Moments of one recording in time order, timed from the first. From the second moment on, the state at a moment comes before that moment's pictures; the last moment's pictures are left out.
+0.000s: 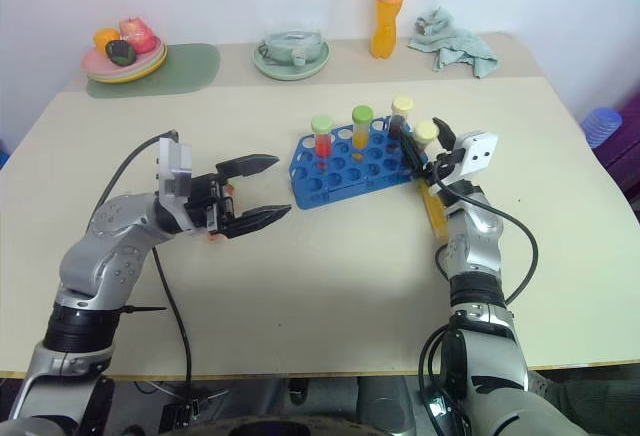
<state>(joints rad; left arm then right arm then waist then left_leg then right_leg) -0.35 0.49 0.01 -0.22 -0.62 0.32 -1.04 -0.56 -0.27 -0.28 0.60 0.32 -0.35 0.64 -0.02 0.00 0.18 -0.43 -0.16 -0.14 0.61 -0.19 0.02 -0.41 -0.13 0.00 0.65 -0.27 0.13</state>
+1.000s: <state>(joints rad) -0.34 0.46 -0.01 -0.22 -0.60 0.31 -1.03 -0.61 -0.77 -0.22 -0.08 0.56 1.45 0.49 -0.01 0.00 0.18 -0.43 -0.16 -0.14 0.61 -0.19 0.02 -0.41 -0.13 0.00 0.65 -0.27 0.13</state>
